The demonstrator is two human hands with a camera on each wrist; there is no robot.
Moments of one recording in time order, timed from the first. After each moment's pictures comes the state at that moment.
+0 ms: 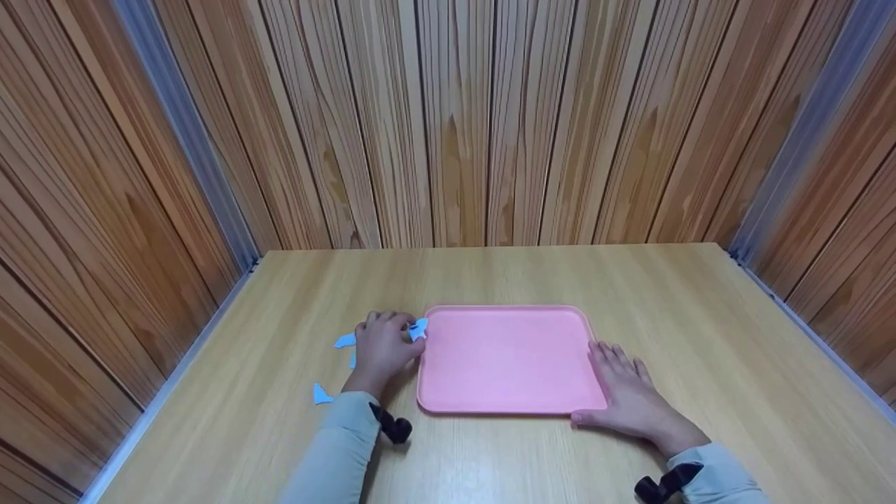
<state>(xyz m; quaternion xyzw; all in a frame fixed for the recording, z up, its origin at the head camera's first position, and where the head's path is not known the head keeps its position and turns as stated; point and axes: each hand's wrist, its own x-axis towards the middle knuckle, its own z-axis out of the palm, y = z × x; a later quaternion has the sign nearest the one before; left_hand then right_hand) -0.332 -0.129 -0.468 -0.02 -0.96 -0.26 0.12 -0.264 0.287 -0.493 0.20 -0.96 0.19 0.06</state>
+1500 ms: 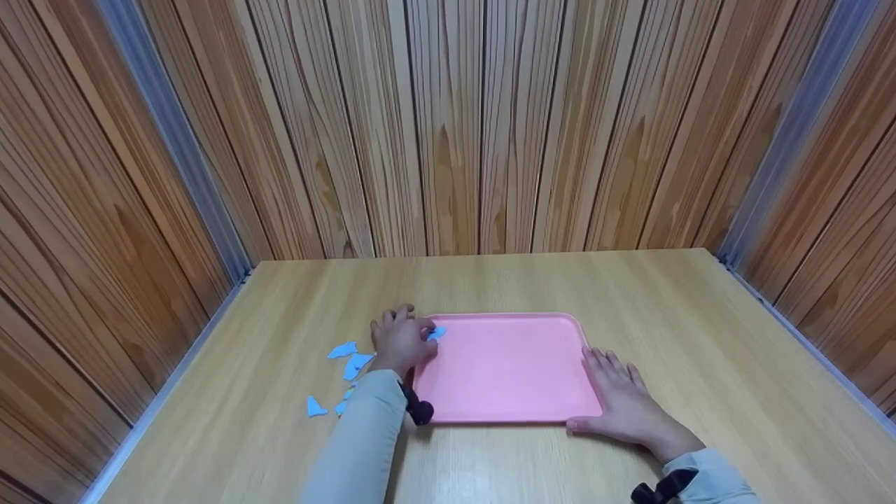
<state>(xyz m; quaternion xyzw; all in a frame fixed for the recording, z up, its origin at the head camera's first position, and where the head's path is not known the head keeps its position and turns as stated) -0.368 -0.092 -0.471 -0.02 -0.98 -0.19 0.07 -0.262 0.287 -0.494 0.20 -0.96 0.20 0.06</state>
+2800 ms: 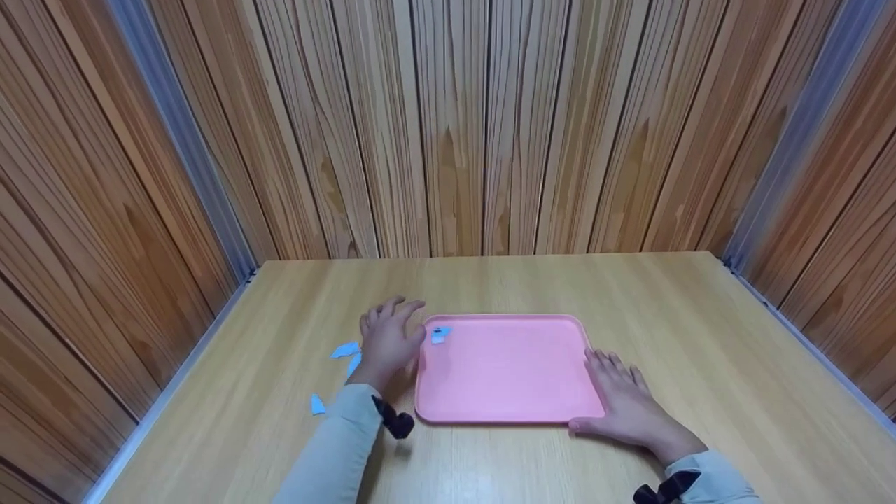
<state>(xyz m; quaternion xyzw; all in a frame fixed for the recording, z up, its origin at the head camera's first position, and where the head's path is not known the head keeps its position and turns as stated) -0.344 -0.118 -0.452 -0.04 -0.94 -0.30 0.13 -0.262 0.288 -0.494 0.20 -0.96 0.19 0.06</state>
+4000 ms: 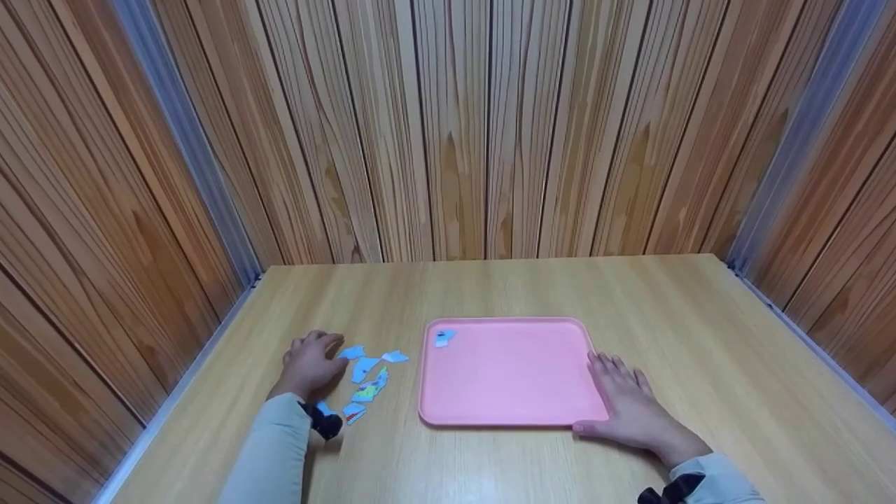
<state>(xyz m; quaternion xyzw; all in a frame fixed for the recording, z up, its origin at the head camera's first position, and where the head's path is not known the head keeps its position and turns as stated) -0.327 -0.264 -0.475 -0.01 -0.96 -0.27 0.03 -0.262 0.287 -0.492 0.20 -0.96 0.19 0.06</state>
